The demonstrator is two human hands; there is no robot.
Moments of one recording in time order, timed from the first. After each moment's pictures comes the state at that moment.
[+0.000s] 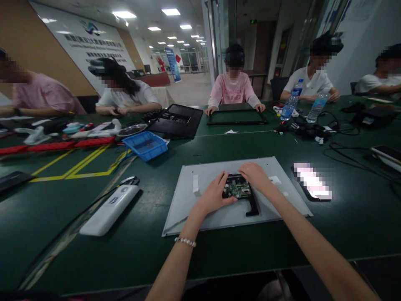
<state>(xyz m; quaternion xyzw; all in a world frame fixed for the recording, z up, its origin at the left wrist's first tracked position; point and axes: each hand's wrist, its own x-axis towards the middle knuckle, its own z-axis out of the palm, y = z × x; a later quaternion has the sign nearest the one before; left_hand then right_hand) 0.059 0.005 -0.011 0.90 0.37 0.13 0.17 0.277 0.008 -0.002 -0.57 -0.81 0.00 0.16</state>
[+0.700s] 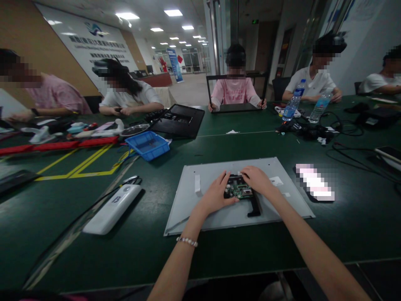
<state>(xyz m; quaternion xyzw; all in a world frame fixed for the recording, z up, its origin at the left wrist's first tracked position) 0.058 0.004 -0.010 0.90 0.37 0.13 0.17 0.275 0.004 -0.014 -0.59 -0.78 0.05 0.19</state>
